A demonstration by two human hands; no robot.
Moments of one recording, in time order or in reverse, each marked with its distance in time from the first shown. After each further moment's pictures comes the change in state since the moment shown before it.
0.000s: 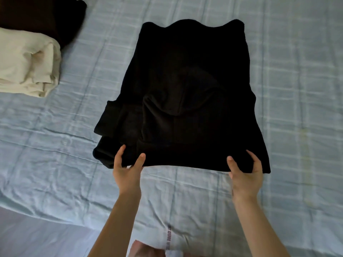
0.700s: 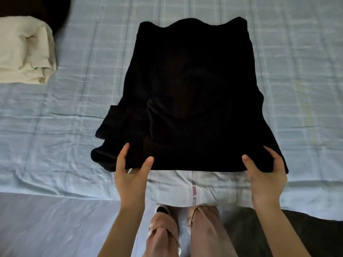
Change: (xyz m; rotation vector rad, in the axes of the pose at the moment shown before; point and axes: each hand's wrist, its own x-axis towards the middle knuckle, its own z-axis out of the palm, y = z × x) left_hand -0.056 -0.003 -0.115 0.195 -0.201 0.159; right_hand -0.134 0.033 -0.069 -0.184 0.110 -0.179
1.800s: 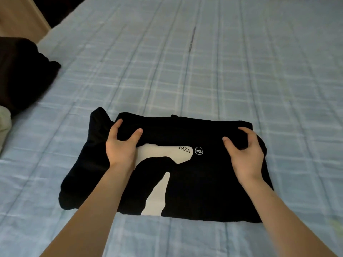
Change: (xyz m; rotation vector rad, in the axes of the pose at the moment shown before) left_hand 0.347 0.118 0.267 0.006 0.079 0.211; right_hand 0.354 -0.123 0.249 -0.022 -0.242 -0.279
